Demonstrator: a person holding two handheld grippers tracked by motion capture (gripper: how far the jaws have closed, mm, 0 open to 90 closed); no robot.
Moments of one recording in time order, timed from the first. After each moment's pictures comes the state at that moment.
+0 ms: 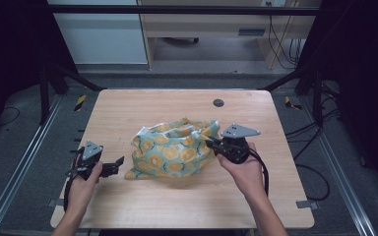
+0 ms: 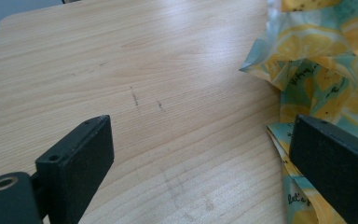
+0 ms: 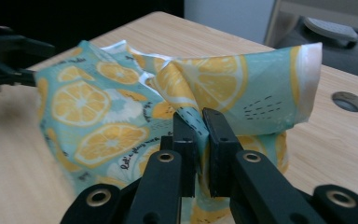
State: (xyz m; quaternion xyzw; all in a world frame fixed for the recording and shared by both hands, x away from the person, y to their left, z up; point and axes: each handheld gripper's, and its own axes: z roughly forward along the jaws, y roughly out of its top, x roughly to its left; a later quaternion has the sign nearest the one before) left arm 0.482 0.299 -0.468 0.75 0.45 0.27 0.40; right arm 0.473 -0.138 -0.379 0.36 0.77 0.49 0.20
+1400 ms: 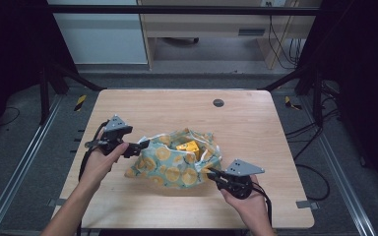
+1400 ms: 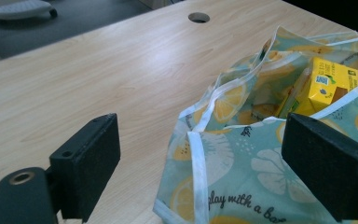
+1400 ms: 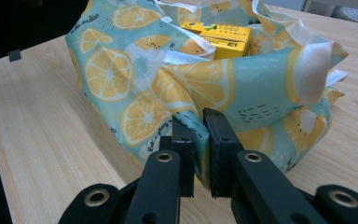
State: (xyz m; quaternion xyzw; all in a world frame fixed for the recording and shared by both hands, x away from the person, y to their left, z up) left arm 0.522 0.224 -0.395 0.80 0.36 0.18 0.44; right arm 0.416 -0.150 -0.443 0.33 0.78 0.50 0.17
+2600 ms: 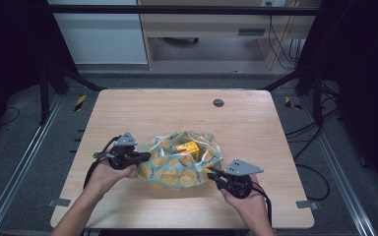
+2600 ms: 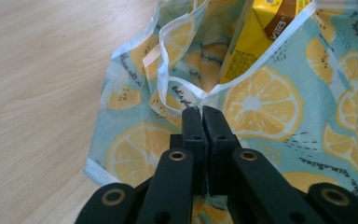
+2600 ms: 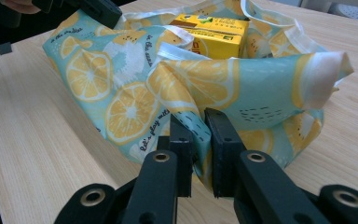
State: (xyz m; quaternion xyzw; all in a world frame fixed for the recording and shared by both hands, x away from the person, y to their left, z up) left arm 0.496 0.212 -0.423 0.85 0.32 0.11 0.40; right arm 0.418 -0.150 -0.446 0.33 0.79 0.49 0.17
